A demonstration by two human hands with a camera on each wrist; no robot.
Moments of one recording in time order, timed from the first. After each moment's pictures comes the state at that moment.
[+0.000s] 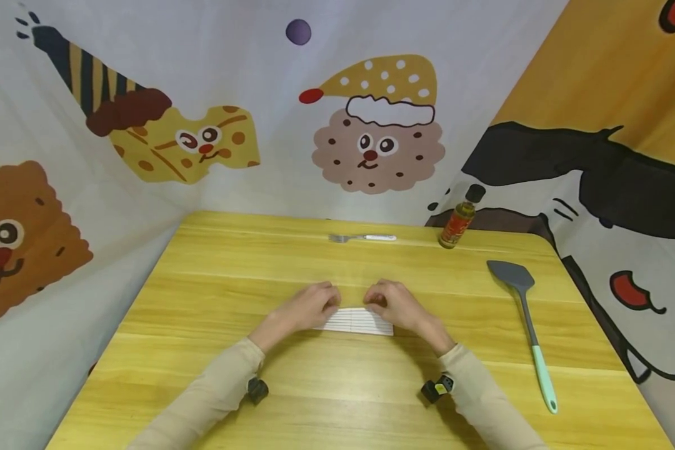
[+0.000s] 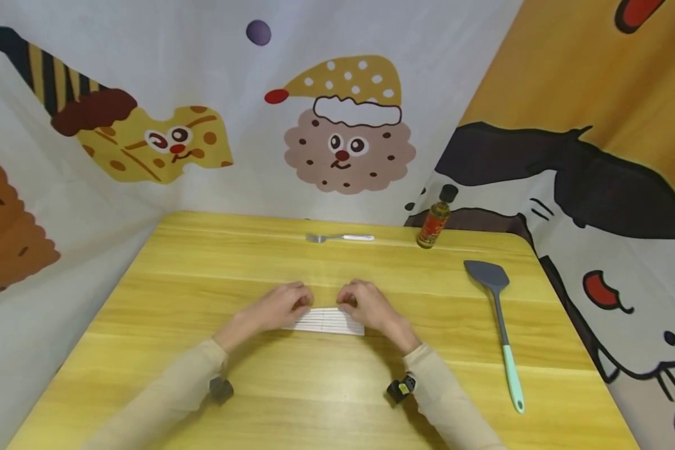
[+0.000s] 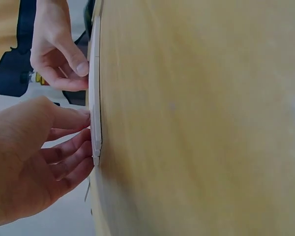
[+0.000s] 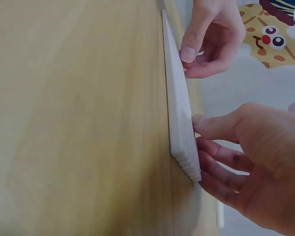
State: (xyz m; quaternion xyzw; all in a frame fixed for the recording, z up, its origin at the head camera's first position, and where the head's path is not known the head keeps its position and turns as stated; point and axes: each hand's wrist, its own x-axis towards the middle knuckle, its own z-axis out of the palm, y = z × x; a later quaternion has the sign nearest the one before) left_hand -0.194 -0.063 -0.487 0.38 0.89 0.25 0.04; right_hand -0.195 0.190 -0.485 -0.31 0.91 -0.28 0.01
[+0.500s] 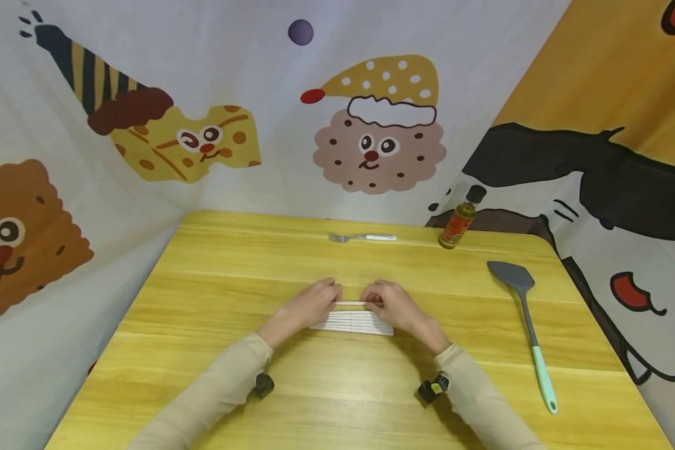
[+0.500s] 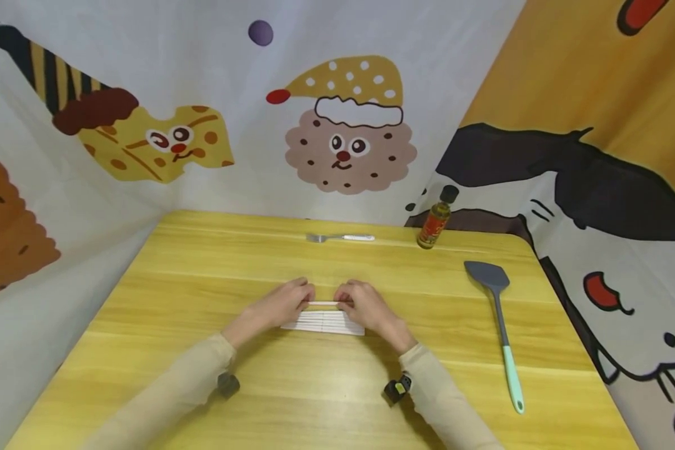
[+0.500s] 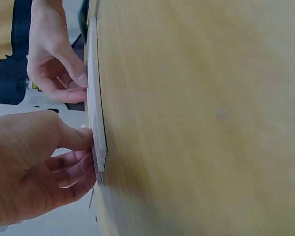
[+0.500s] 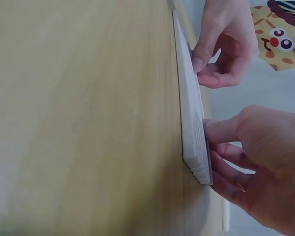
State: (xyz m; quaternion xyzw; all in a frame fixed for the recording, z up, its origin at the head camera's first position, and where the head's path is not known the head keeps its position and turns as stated) left_hand -0.200 -0.052 -0.485 0.36 0.91 0.19 0.04; right_hand -0.197 0.185 -0.492 -0.31 0.92 -0.26 -0.01
